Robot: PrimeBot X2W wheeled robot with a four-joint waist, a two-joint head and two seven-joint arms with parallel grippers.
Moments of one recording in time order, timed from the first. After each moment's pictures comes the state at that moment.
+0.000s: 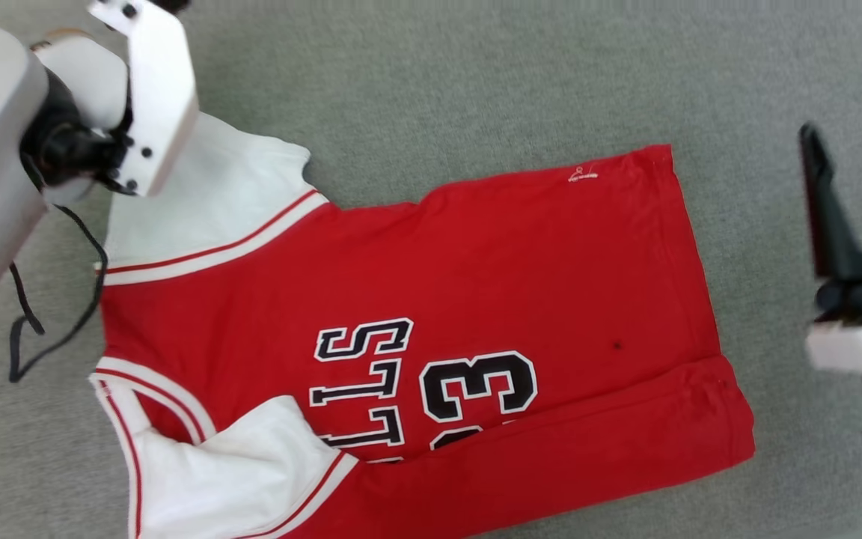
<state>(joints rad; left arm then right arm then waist) -1.38 0.69 -1.15 0.55 -1.02 -0.12 0.93 -0.28 -0.29 0.02 -0.16 0.25 0.13 -0.15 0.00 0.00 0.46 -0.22</state>
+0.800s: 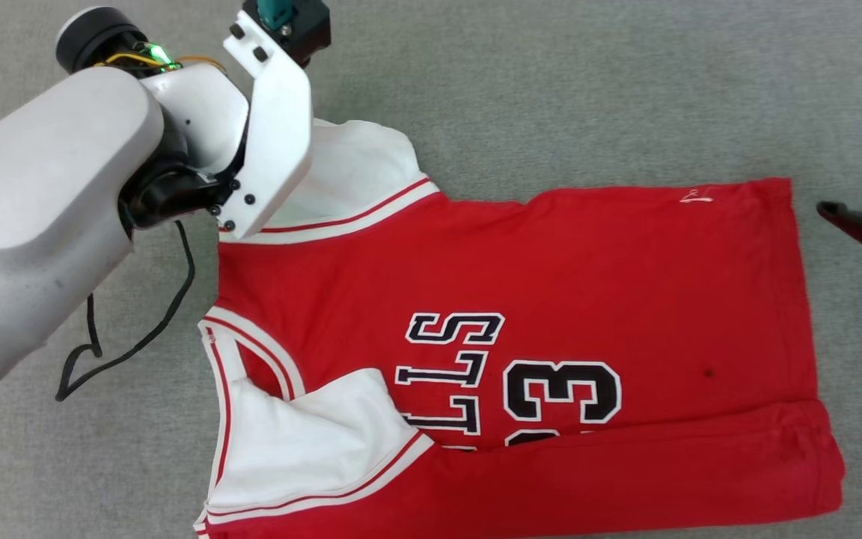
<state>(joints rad) -1.36 0.66 -1.22 0.31 -1.02 -0.13 0.80 -0.80 -0.80 0.48 0.06 0.69 0.13 1.01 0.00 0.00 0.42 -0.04</state>
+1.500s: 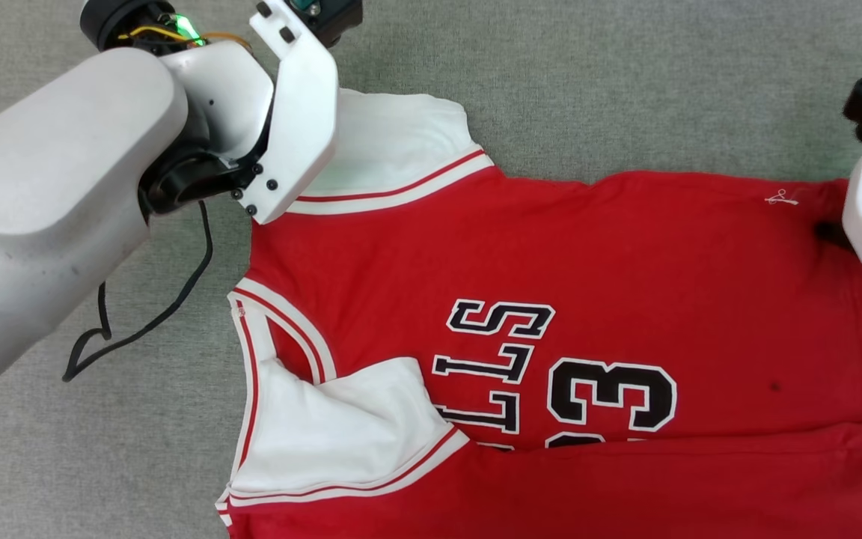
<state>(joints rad) -1.42 0.63 -1.26 0.31 -1.01 -0.13 0.73 -0.87 -0.79 0.64 0.21 0.75 0.13 1.05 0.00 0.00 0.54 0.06</state>
